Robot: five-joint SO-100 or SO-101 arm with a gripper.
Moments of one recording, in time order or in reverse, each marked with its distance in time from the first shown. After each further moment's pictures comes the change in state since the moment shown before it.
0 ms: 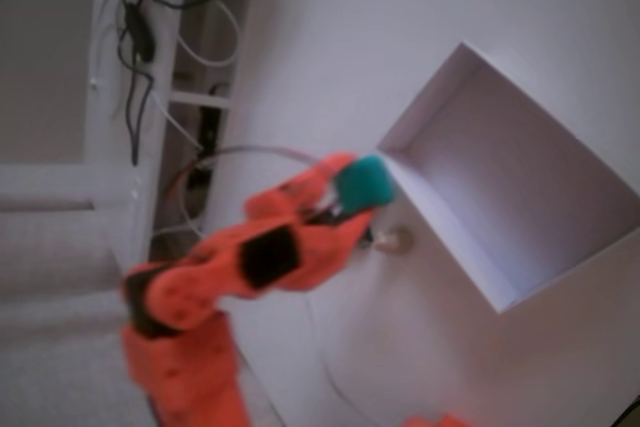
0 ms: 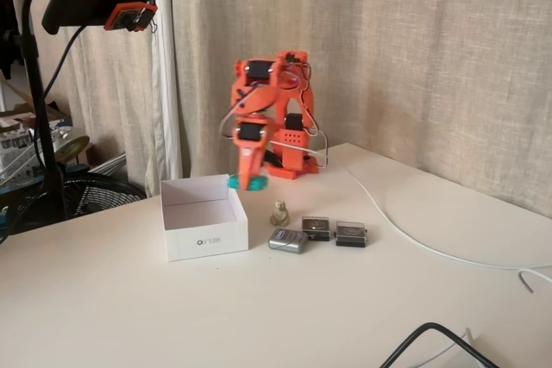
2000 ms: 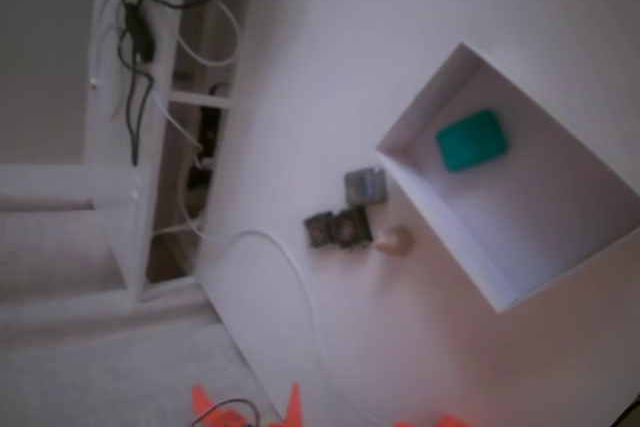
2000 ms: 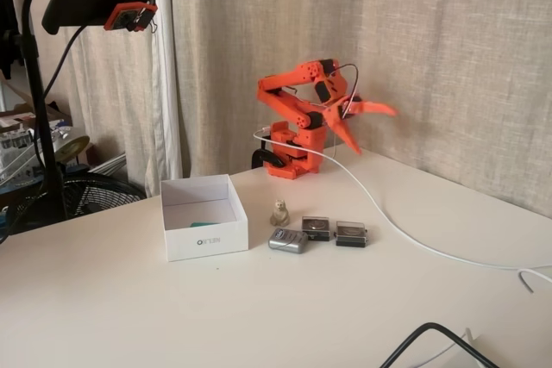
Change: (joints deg) arm -66.2 88.2 79.4 -12.0 -0.3
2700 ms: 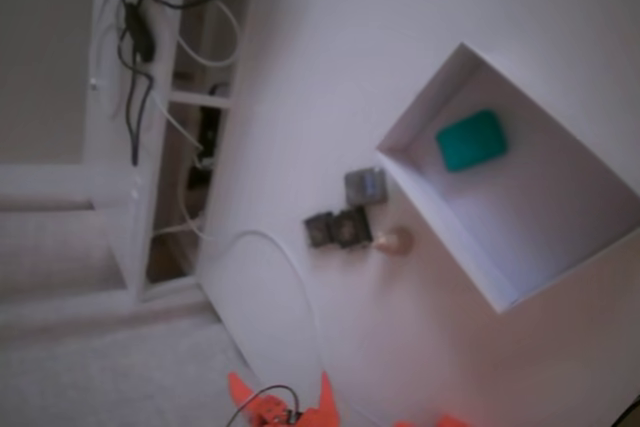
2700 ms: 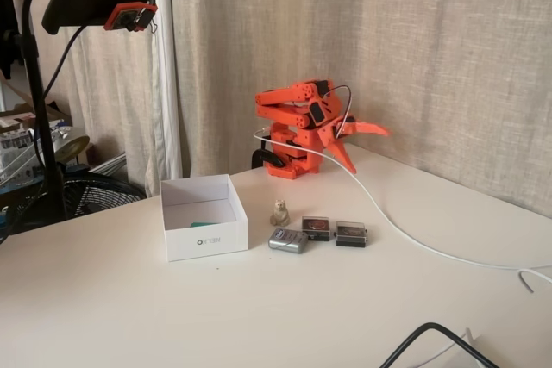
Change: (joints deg) arm 1.7 15.6 17.6 -2.9 0.1
